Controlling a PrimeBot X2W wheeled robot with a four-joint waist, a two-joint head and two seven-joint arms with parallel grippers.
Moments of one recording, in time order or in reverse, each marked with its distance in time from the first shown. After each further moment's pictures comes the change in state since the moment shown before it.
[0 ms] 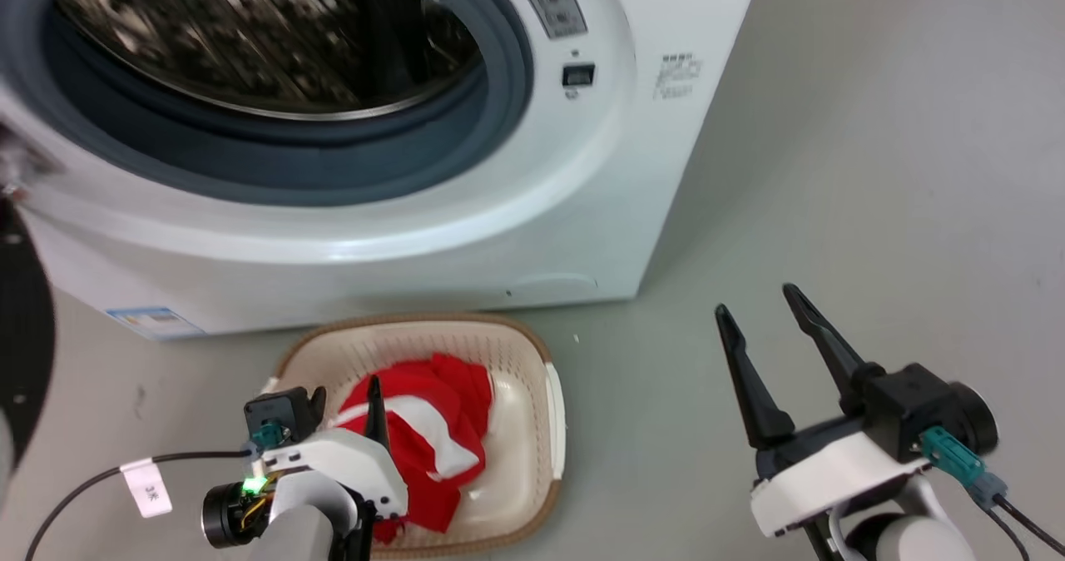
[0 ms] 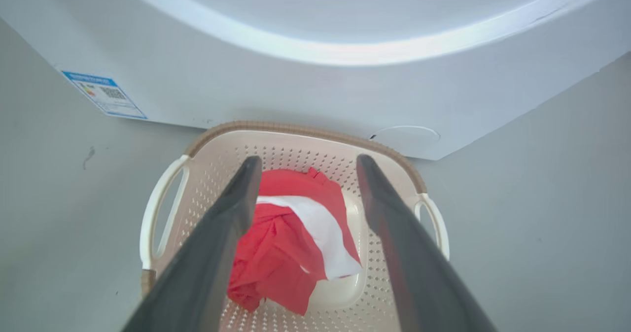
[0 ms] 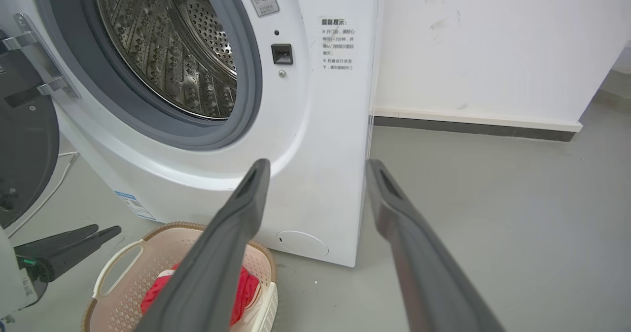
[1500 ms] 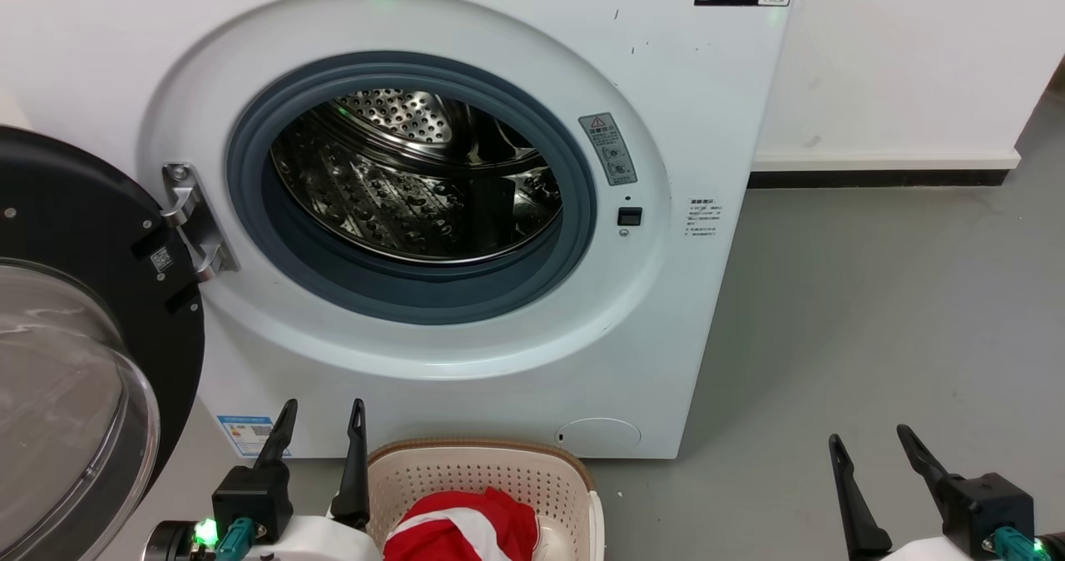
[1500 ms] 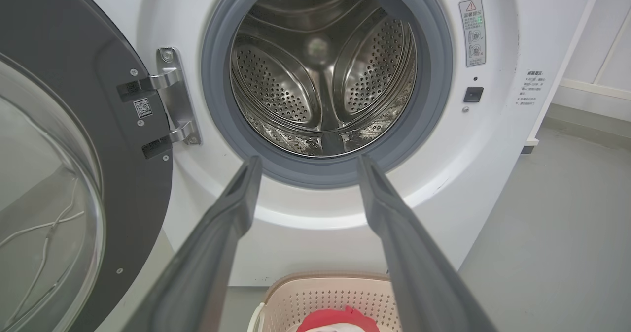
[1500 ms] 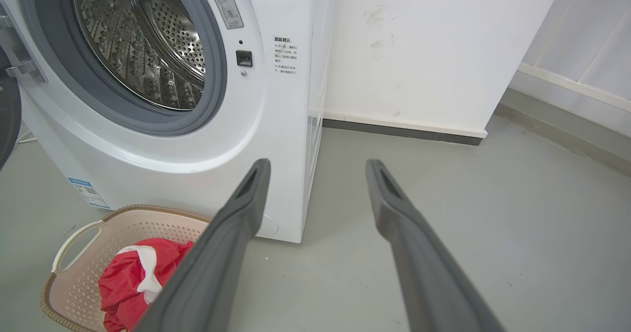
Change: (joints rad) left arm 0.441 0.071 -0.037 -0.785 0.186 0.031 0.085; right arm 0.284 0.000 -0.218 -0.061 -0.093 0.000 0.114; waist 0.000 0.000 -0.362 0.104
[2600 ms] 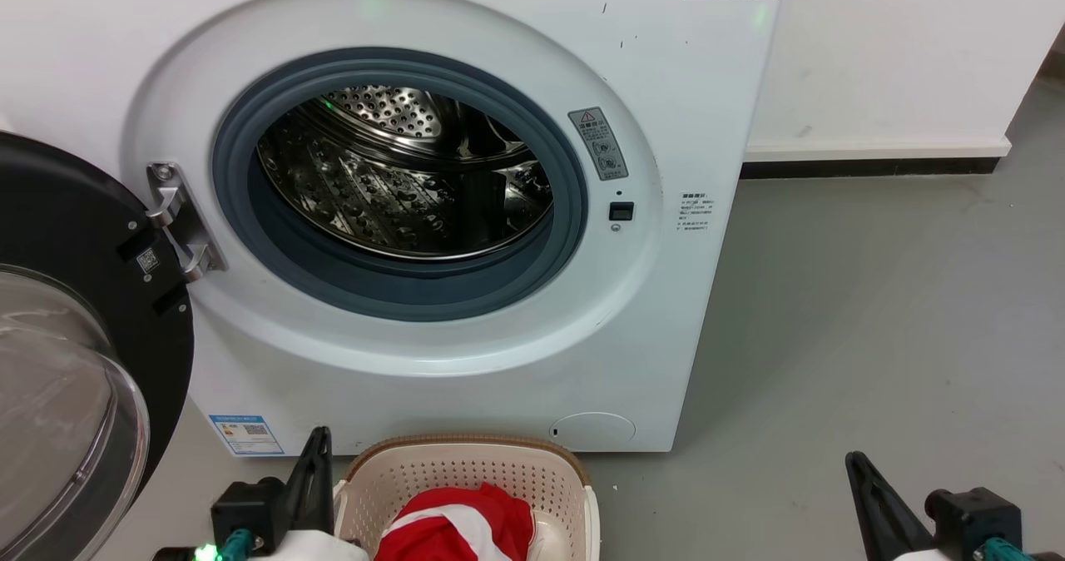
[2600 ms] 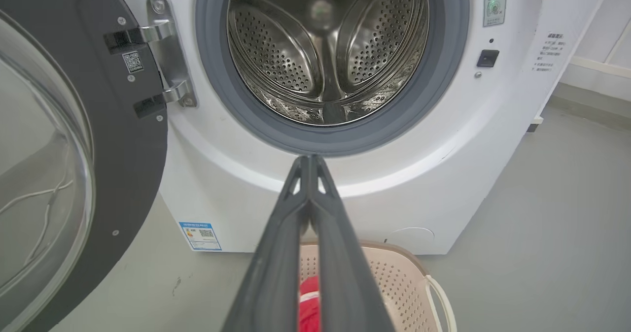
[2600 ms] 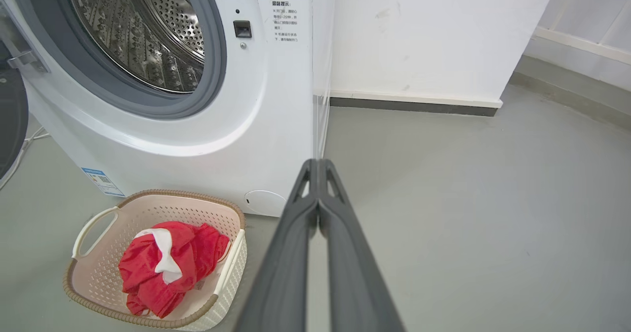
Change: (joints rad) left arm 0.017 0.014 -0.012 0.048 -0.028 0.021 0.010; right arm 0.010 0.000 0.015 0.058 0.037 0.000 -0.009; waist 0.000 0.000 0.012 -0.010
